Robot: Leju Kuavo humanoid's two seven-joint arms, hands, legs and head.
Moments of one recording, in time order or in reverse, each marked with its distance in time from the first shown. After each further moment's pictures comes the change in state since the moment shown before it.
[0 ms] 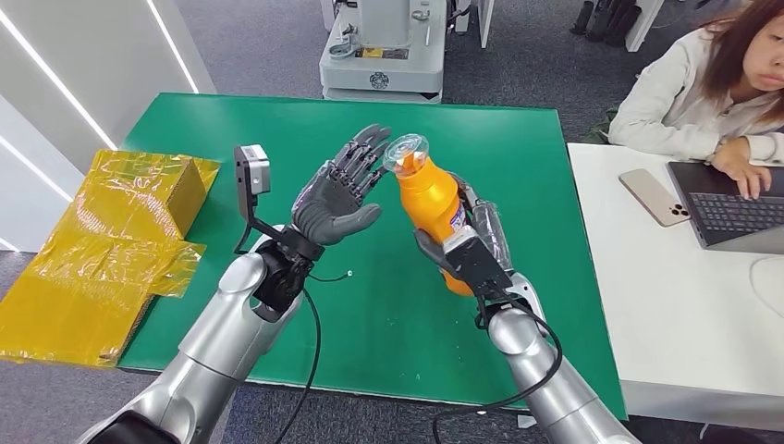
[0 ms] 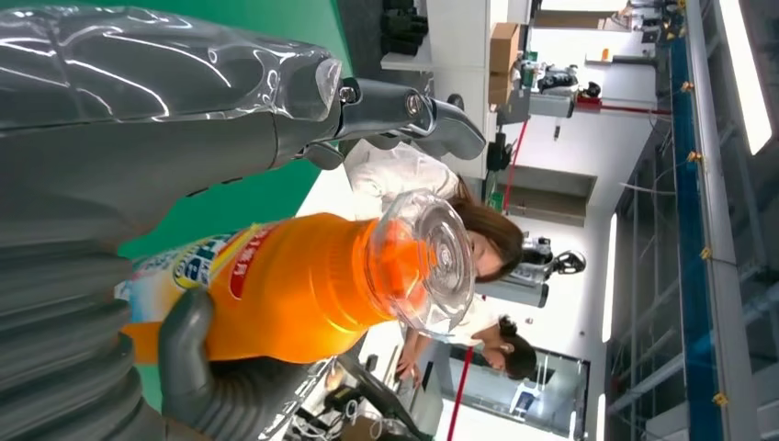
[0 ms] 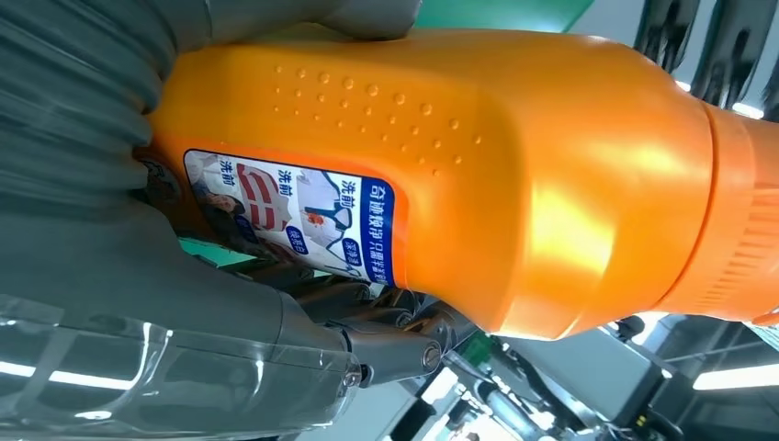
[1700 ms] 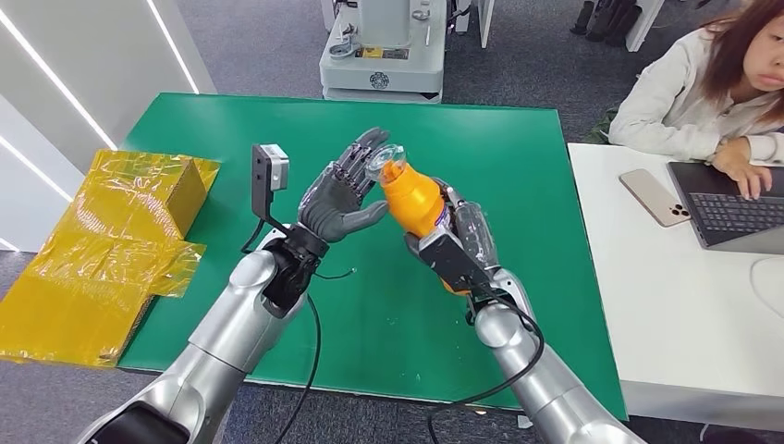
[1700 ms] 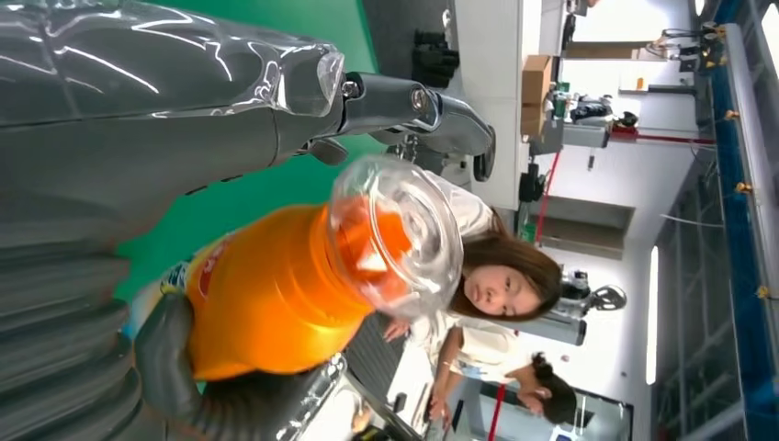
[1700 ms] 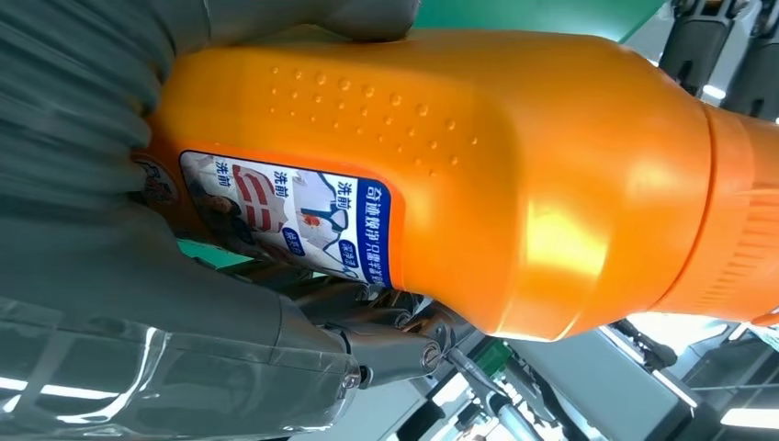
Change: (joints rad) left arm -0.028 -0.026 0.020 0.106 -0.080 0.035 -0.029; right arm -0.059 0.045 0.012 0.154 0.090 -0.027 0.018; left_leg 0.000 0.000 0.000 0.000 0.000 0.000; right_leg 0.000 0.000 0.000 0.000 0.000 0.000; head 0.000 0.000
